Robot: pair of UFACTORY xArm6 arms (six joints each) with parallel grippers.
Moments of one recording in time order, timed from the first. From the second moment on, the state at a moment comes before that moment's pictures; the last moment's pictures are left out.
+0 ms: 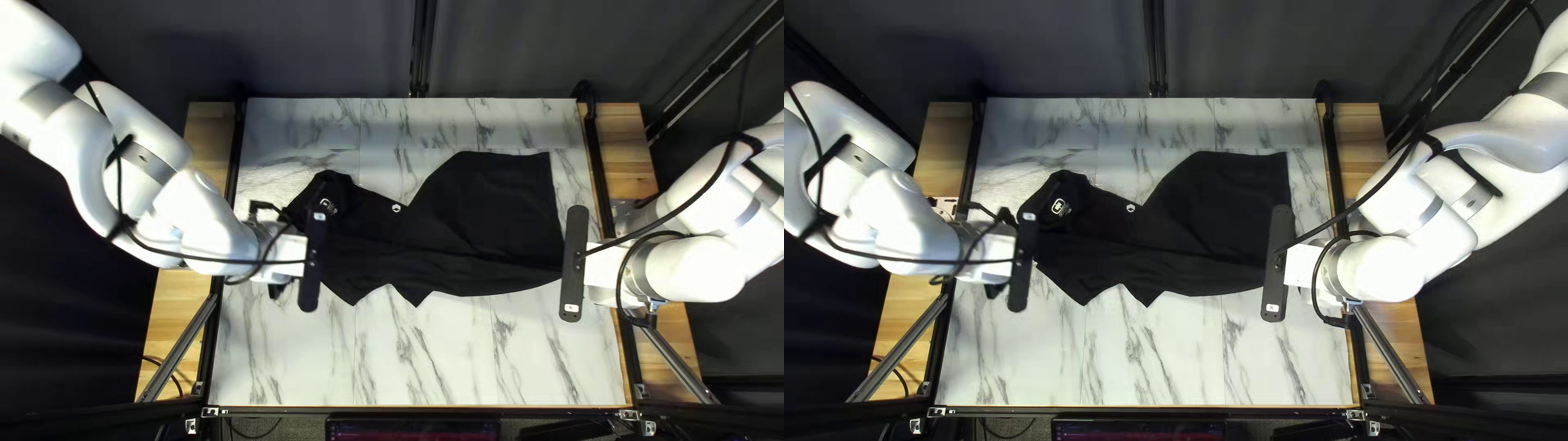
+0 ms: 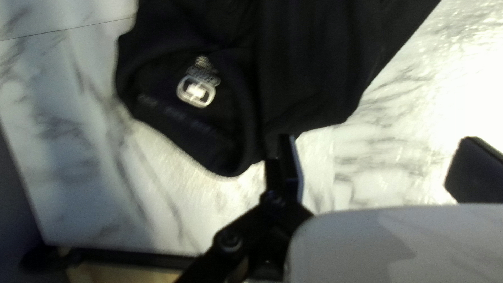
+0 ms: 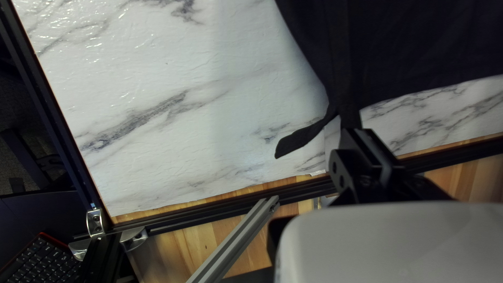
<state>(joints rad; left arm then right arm) -0.51 -0.54 -0.37 0.37 0.87 -0.62 0.72 -0.61 -0.57 -0.20 1.27 0.90</state>
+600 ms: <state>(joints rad) -0.33 -0.39 -0.30 0.36 0.70 -0.58 0.72 -0.61 -0.56 -0.20 1.26 0.91</state>
